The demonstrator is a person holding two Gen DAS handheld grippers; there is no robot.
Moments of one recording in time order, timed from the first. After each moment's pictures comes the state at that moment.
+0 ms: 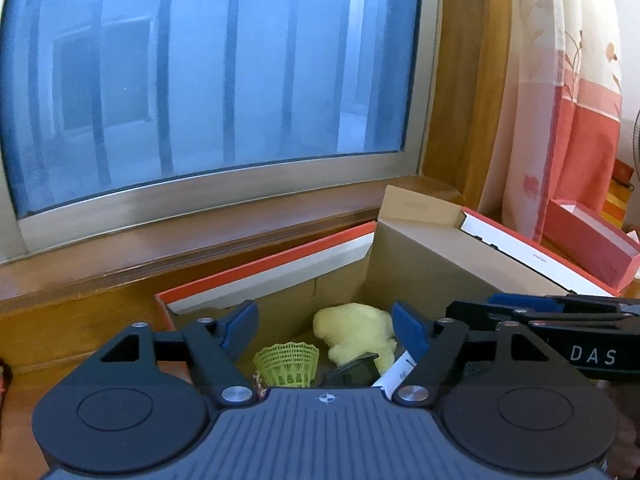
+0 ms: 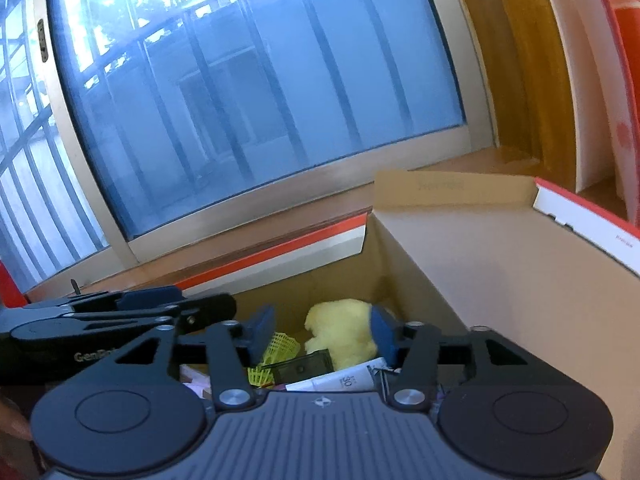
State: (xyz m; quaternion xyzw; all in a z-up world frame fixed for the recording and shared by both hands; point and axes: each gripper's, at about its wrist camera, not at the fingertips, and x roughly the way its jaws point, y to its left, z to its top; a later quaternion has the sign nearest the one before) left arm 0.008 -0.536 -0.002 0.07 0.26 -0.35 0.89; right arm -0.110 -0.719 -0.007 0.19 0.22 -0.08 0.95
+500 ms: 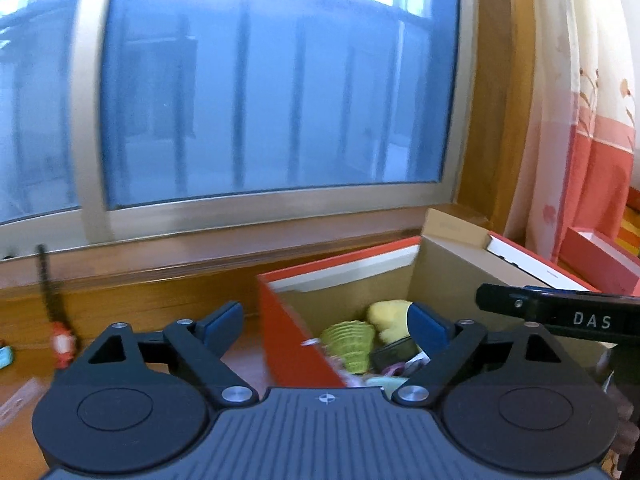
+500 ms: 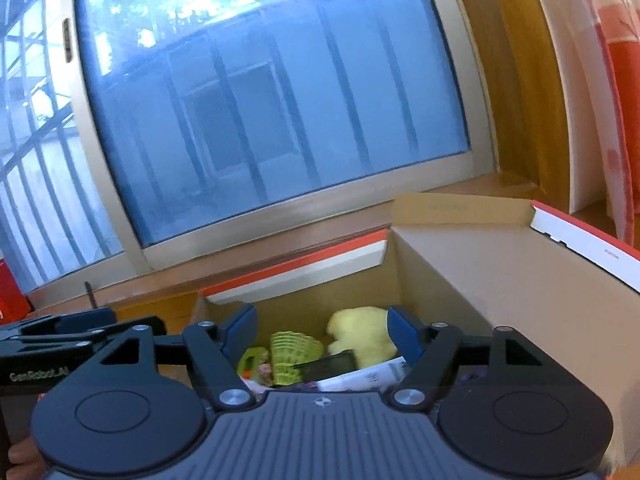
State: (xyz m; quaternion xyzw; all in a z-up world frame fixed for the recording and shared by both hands) left arm -0.036 -0.441 0.021 0.04 0.23 -0.30 0.93; right arm -0.136 -0.666 0.015 0.17 0.19 -0.09 0.96
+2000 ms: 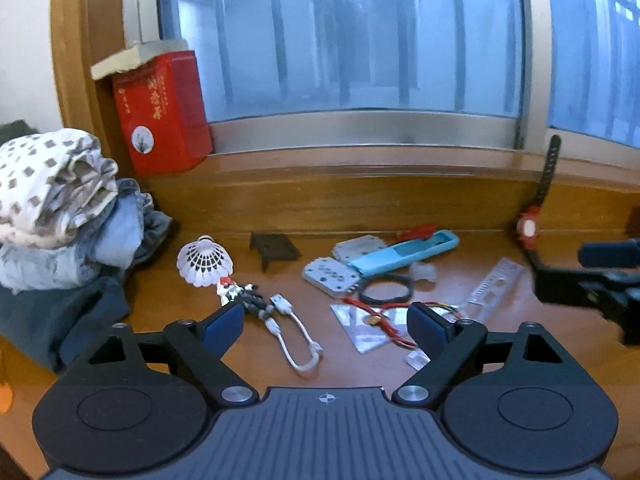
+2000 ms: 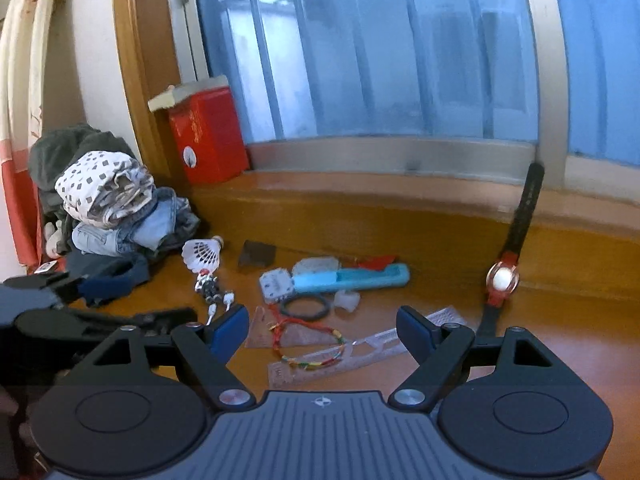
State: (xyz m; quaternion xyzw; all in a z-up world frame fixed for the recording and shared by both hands) left arm 0.027 0.010 -0.013 0.06 0.30 -0.03 0.95; right arm 0.010 -0.196 -0.005 0.05 0.28 0.20 0.94
